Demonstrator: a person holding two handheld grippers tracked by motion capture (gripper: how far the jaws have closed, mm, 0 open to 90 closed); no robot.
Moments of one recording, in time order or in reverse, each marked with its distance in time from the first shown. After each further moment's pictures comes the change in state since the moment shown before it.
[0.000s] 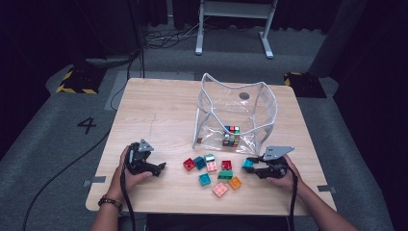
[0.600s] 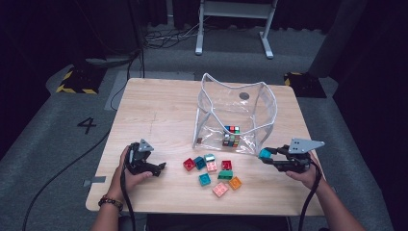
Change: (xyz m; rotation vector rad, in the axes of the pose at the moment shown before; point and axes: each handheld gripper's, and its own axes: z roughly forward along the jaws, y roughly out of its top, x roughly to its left) left arm 0.000 0.000 0.000 0.000 0.000 0.000; right arm -0.013 0.013 -0.068 -0.128 -0.066 -0.005
